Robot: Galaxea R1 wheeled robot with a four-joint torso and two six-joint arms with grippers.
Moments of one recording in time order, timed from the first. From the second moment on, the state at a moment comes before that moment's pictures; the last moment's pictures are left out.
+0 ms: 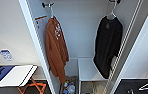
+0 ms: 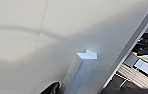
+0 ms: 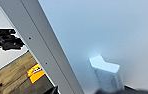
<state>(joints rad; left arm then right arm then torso) 0.91 1.94 -0.96 0.34 -0.24 0.10 -0.75 1.95 -0.95 -0.45 -0.02 0.07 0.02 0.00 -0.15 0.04</state>
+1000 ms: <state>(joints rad) 0.94 1.94 -0.96 0.34 -0.29 0.10 -0.77 1.94 -0.95 -0.44 0.00 0.07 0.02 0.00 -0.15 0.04</state>
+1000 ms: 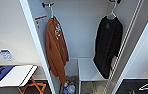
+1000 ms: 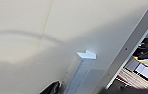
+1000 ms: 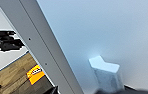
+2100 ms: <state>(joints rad) 1.12 1.90 -0.80 0.48 -0.06 0.05 -0.86 1.86 -0.99 -0.43 0.17 0.05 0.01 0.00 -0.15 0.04</state>
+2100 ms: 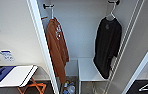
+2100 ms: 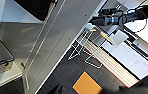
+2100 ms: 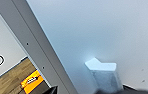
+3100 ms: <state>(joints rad) 1.13 2.07 -1.07 0.46 -0.06 0.04 -1.13 1.79 -1.23 -0.41 0.09 0.11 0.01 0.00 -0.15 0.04</state>
